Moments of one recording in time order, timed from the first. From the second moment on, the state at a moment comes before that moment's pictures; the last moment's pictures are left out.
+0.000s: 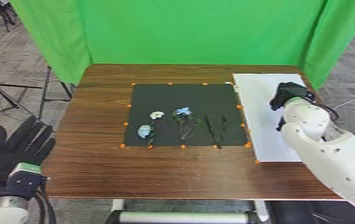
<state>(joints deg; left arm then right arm) 141.6 -53.9 -105.2 -128.7 7.9 21.2 26.1 -66.7 -46.7 56.0 -88.4 -126.8 -14.3 41.3</state>
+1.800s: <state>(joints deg) 140.3 -53.8 -103.3 -129.6 6.7 23.8 25.9 -70.0 -50.3 45.9 -105.4 -132.0 -0.3 32.9</state>
